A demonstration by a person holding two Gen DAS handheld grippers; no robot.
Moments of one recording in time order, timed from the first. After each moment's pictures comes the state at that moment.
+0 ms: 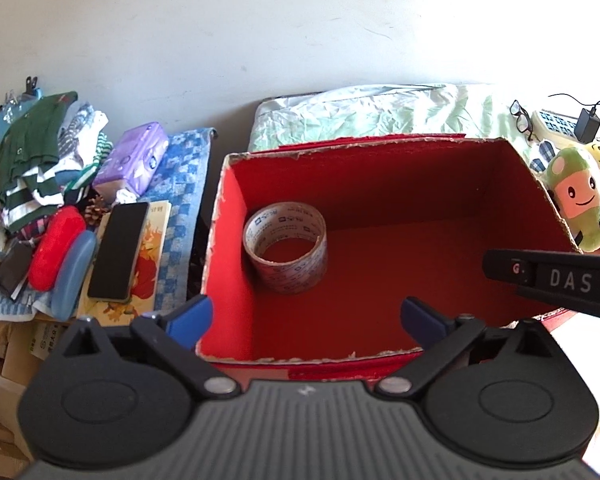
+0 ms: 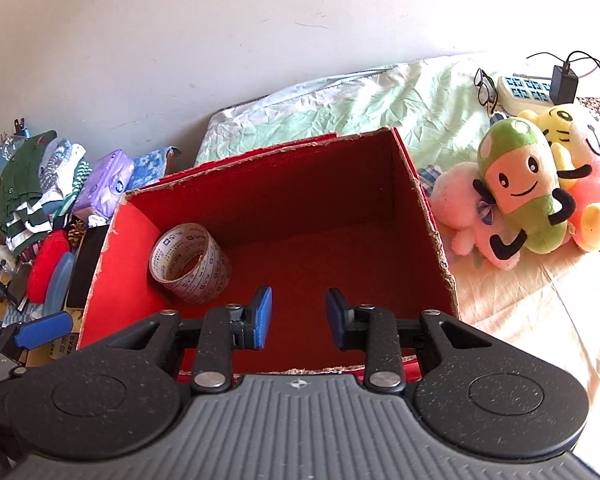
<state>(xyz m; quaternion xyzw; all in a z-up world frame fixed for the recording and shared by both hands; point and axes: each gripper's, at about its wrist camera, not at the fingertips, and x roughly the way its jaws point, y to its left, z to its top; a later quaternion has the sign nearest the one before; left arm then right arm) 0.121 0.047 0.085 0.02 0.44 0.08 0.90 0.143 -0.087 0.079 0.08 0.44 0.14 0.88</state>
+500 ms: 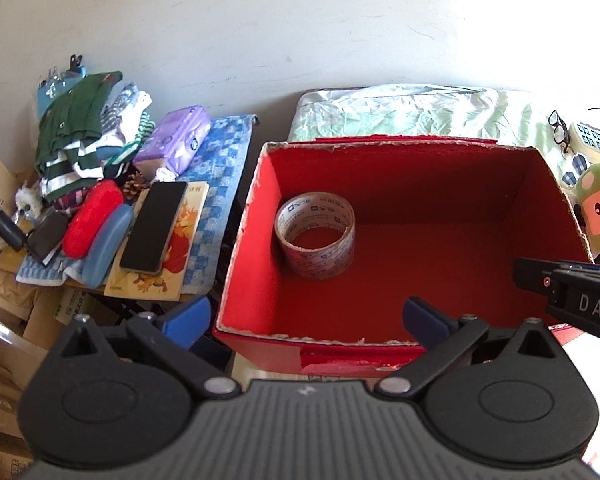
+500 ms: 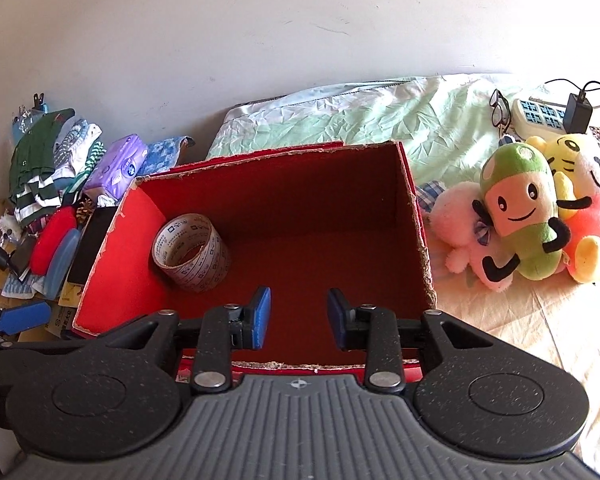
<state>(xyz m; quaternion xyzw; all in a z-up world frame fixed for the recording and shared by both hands) 0.114 0.037 0.091 0.01 0.44 0.15 0.88 0.140 -0.099 0.085 0.04 0.43 0.17 0.88</state>
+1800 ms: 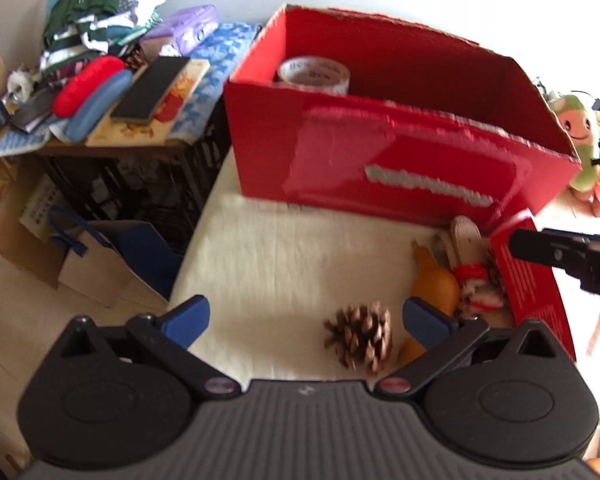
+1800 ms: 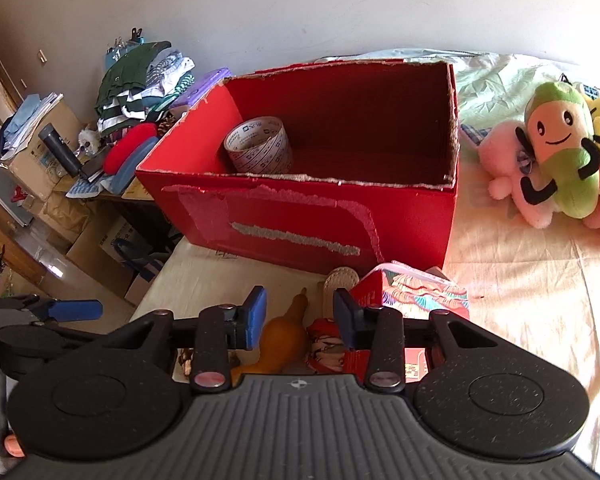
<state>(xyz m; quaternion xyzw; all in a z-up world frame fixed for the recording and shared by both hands) -0.010 0.033 0.017 -0.10 0.48 0.12 0.86 0.059 -0.138 0.041 0.01 0.44 0.32 0.84</state>
